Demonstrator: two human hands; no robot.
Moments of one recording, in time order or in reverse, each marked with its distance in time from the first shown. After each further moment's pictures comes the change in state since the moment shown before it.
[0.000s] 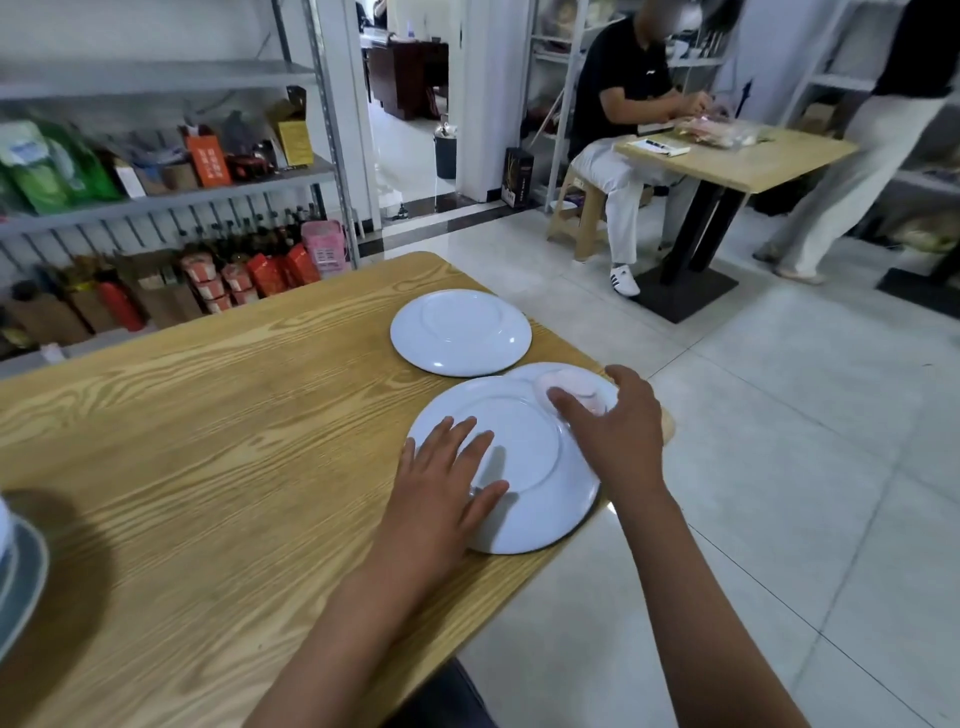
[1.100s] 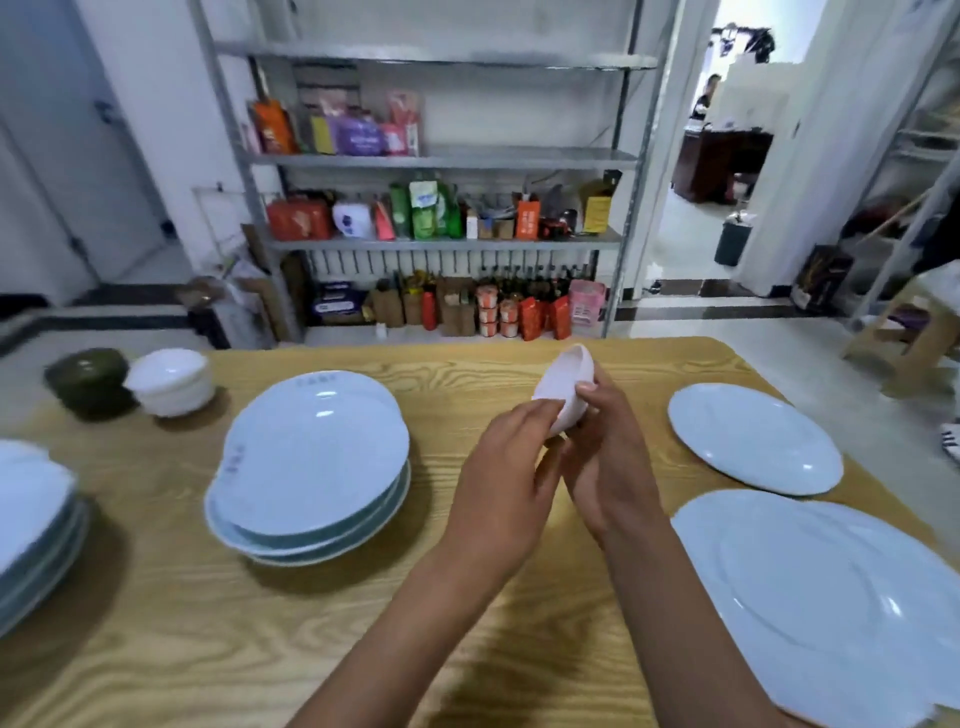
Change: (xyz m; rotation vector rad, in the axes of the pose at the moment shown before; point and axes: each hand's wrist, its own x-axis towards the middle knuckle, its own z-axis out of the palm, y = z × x) left_hand -0.074 -0.054 -0.154 -0.062 0.598 -0.284; right_hand -0.122 -0.191 0.141 1.243 -1.061 0.178
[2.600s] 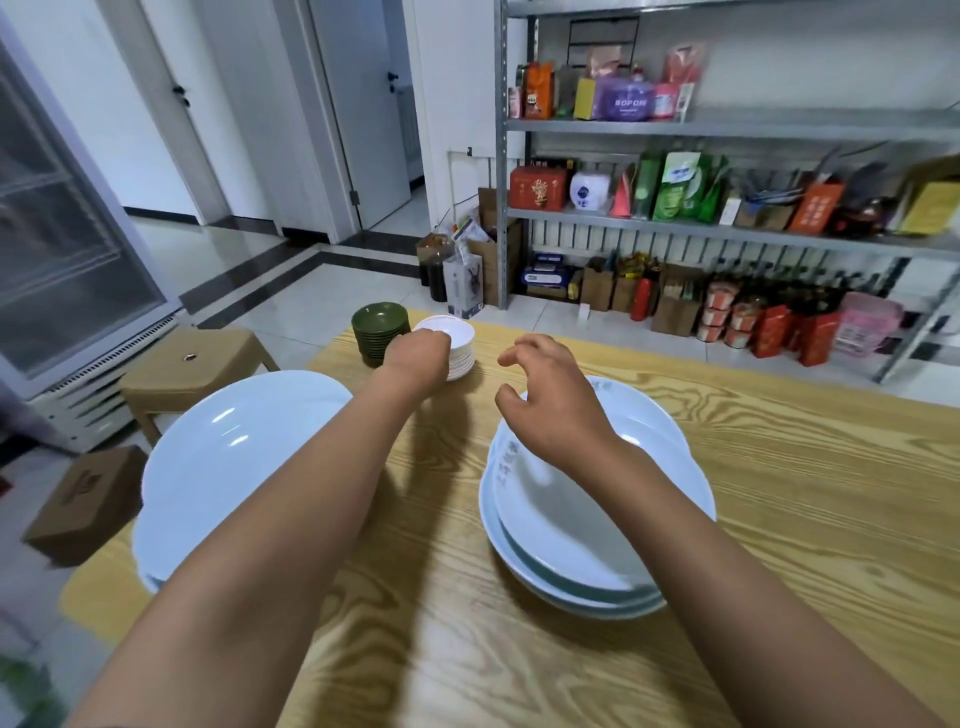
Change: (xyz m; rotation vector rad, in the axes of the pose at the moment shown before) left_hand 0.035 -0.306 -0.272 1.016 -0.357 -0.725; right_hand 0.086 0.194 0.234 -1.392 -0.645 -0.404
